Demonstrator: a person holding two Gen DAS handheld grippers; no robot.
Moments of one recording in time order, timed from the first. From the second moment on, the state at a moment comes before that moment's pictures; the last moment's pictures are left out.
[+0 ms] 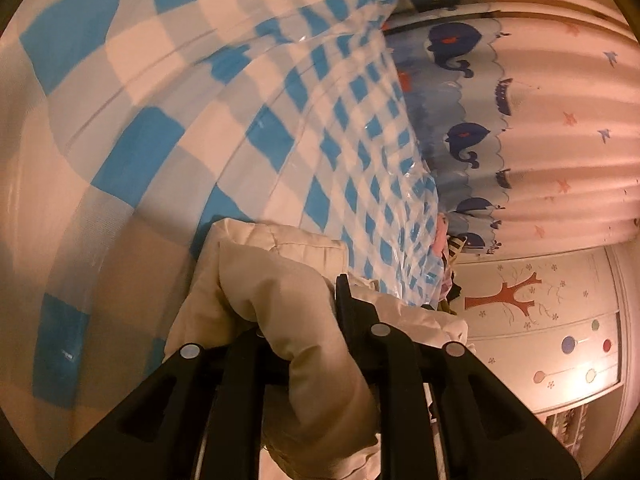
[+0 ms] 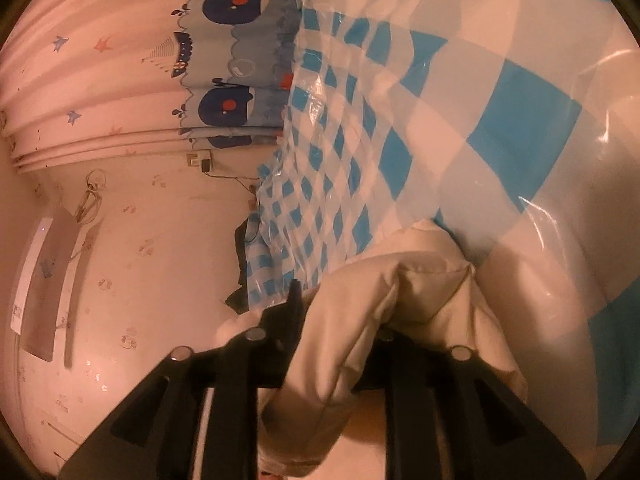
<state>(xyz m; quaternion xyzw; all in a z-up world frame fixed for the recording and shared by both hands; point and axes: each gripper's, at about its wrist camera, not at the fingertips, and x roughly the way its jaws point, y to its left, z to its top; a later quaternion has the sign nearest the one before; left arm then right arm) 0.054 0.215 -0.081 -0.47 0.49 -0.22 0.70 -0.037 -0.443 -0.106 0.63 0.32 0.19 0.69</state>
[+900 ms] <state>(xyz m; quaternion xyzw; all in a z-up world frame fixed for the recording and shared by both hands) 0.000 -0.012 0.028 -0.09 0.46 -0.40 0.79 -0.001 -0.239 -0.013 0.05 0.49 0.15 0.86</state>
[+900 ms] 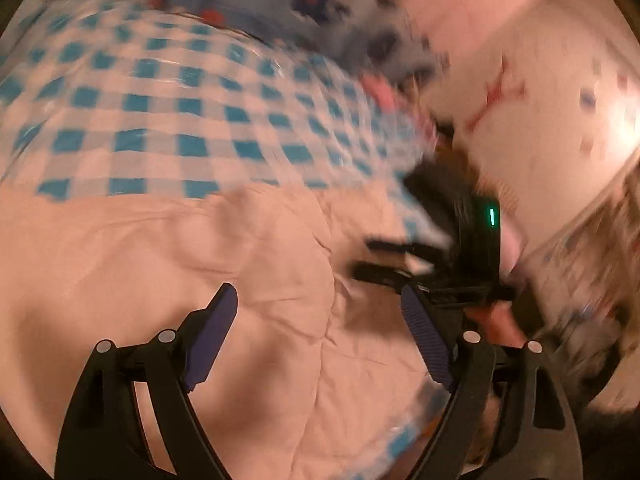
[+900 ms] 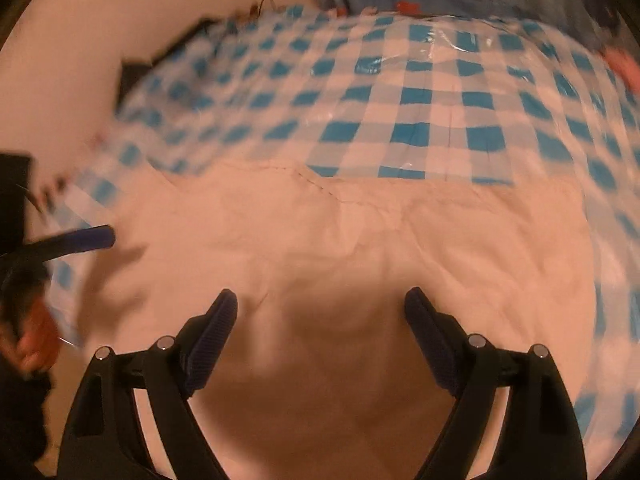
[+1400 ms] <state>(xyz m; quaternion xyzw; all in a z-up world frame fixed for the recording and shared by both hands) 0.068 -0.006 -0.034 -0.09 0.51 -0.23 0.82 0.067 -0.255 -0.056 0.08 0.52 0.07 0.85</state>
